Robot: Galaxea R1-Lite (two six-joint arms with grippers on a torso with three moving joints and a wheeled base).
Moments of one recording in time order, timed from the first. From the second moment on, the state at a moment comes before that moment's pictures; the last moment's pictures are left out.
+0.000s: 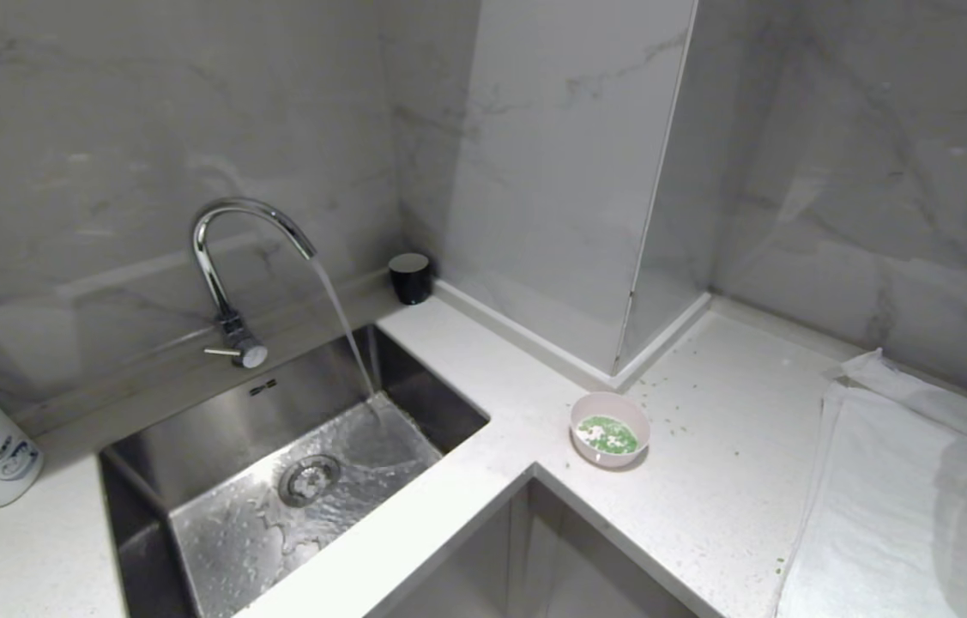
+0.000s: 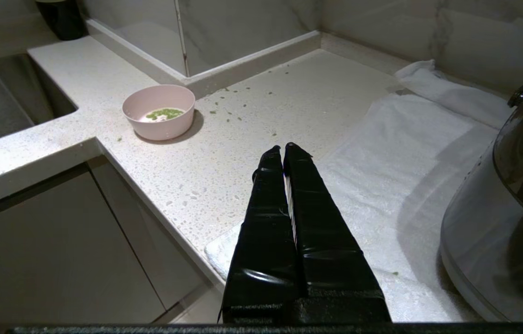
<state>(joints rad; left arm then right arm) 0.00 0.12 -0.16 0.00 -0.05 0.02 0.01 0.00 0.00 0.00 0.00 -0.03</state>
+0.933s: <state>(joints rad) -0.60 1.43 -0.96 -0.17 0.07 -0.20 0.01 0.00 0.00 0.00 0.00 0.00</state>
